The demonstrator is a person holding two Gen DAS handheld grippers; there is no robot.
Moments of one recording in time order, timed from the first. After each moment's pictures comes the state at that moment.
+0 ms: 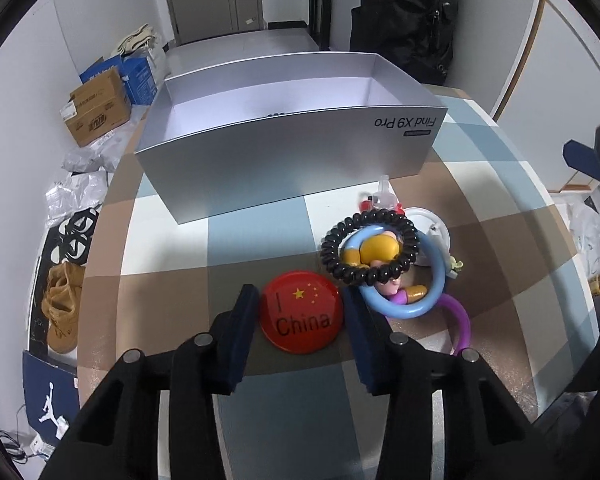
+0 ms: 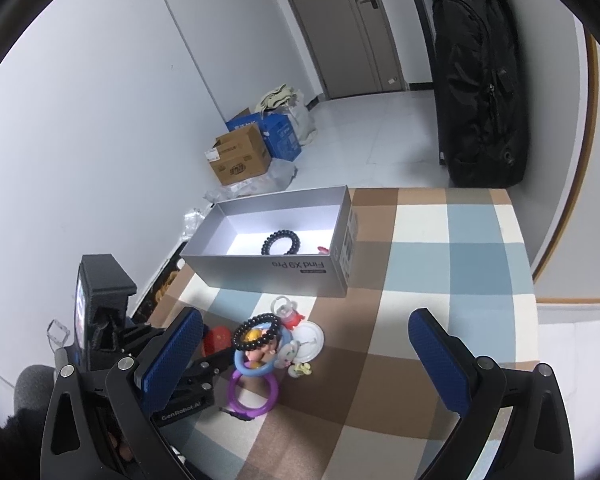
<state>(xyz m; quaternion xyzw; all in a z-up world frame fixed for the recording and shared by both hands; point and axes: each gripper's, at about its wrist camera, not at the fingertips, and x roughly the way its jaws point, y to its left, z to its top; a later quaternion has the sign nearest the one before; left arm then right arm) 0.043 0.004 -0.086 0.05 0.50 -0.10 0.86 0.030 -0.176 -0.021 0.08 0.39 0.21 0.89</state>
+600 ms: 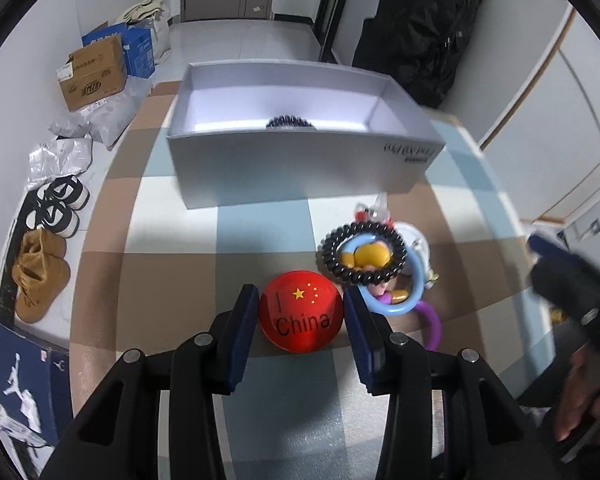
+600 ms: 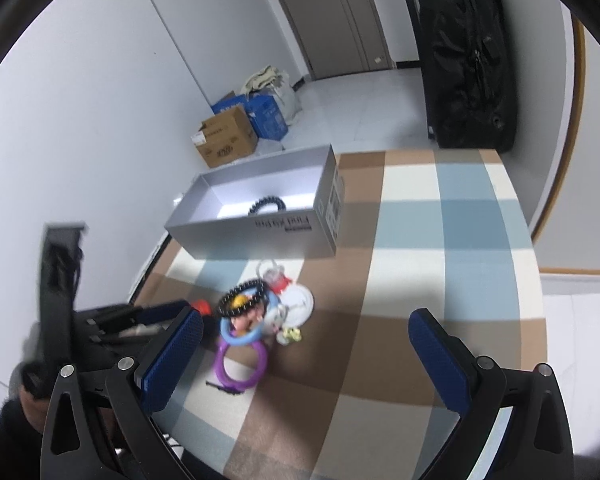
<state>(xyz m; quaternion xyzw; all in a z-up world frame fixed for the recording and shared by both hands) 0.046 0.027 -0.069 -0.05 0.51 -0.12 0.85 0.017 -0.177 -0.048 0.09 0.44 0.19 0.87</state>
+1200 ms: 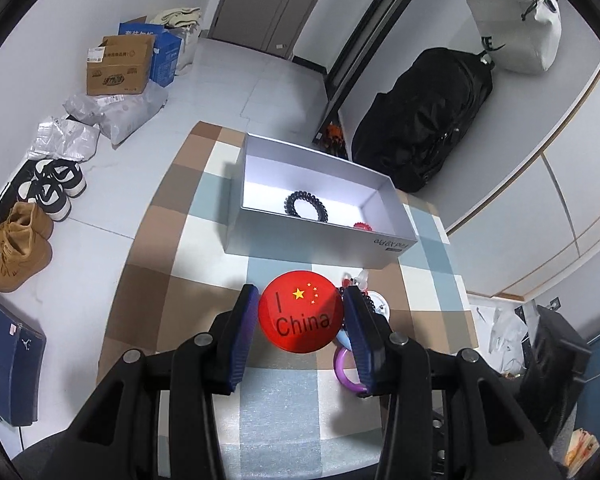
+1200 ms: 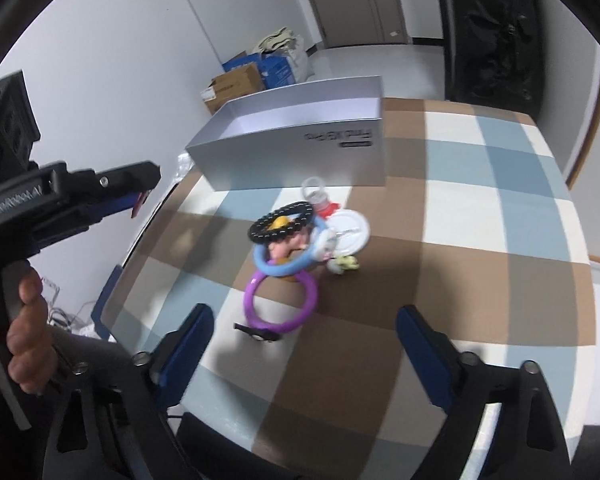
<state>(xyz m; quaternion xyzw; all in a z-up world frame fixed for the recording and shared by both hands) 0.035 0.065 -0.034 -0.17 0.45 -0.13 0.87 -0.006 -0.124 -0.075 0.05 0.47 0.21 0.85</state>
